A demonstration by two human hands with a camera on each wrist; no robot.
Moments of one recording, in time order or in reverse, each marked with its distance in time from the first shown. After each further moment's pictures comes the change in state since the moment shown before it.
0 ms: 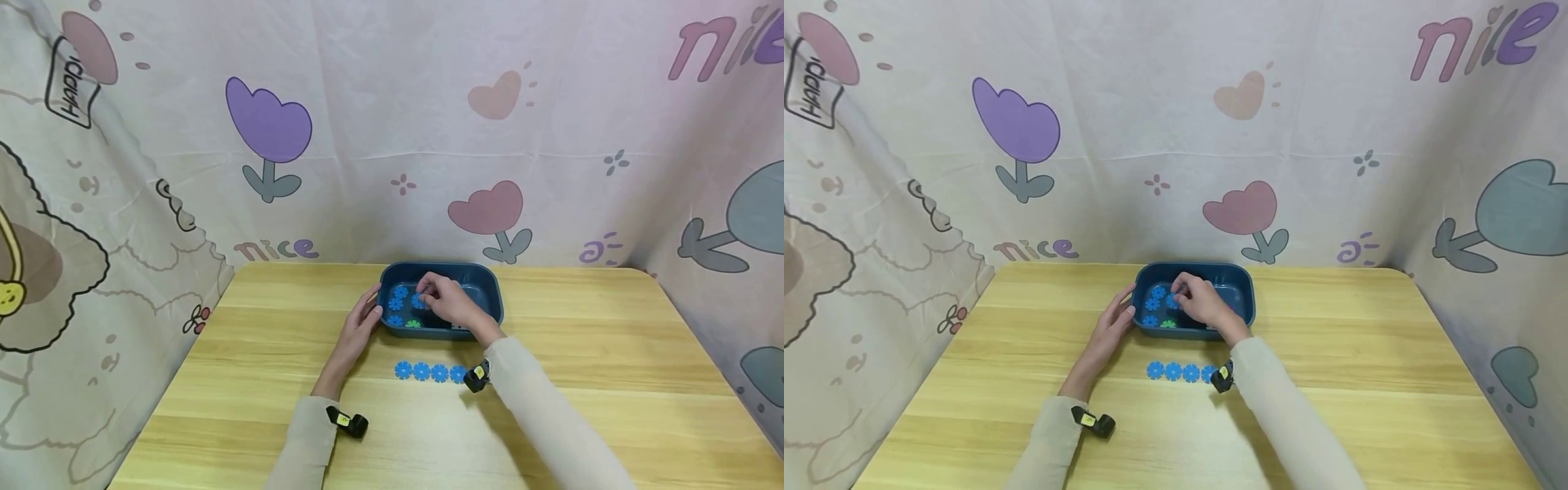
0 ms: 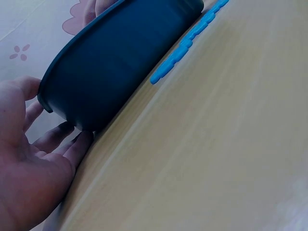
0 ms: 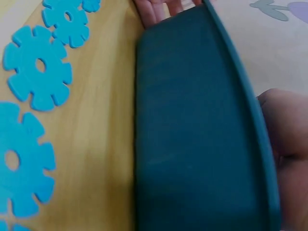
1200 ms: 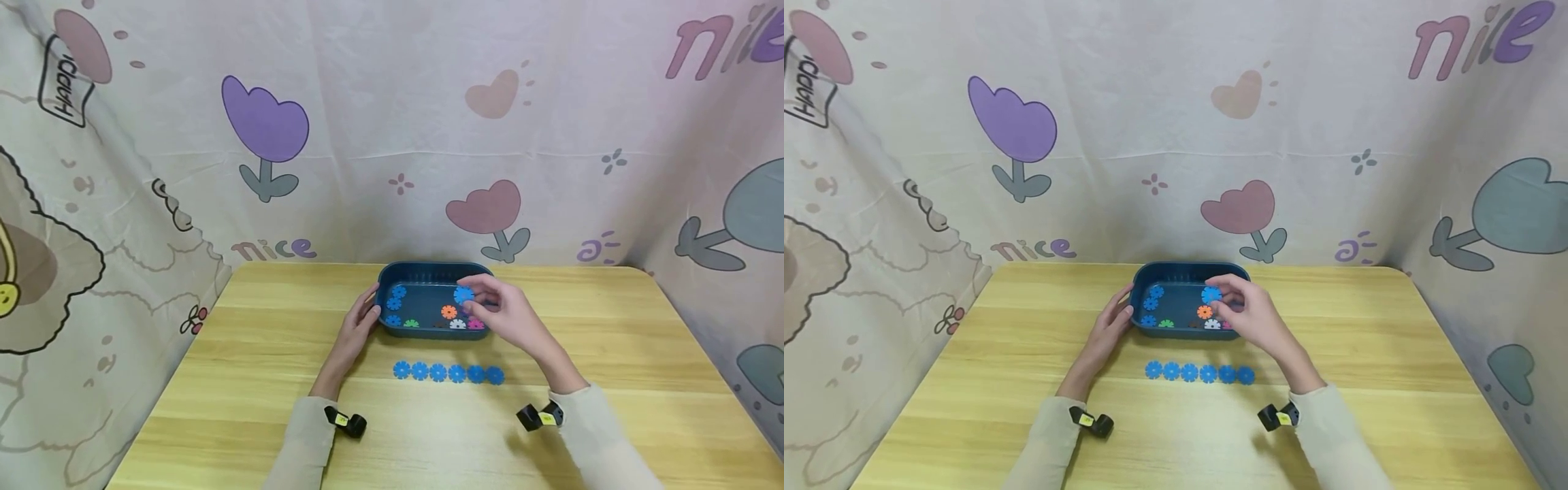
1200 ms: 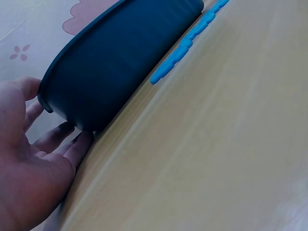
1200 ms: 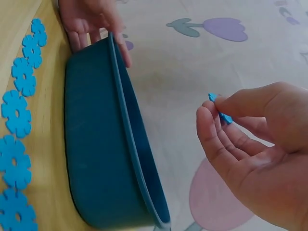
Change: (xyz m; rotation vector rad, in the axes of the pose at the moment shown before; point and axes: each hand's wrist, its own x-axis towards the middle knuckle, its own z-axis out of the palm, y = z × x) left_hand 0.001 -0.004 -0.001 0.009 -0.005 -0.001; right_hand -0.094 -0.029 -0.063 0.158 0.185 -0.082
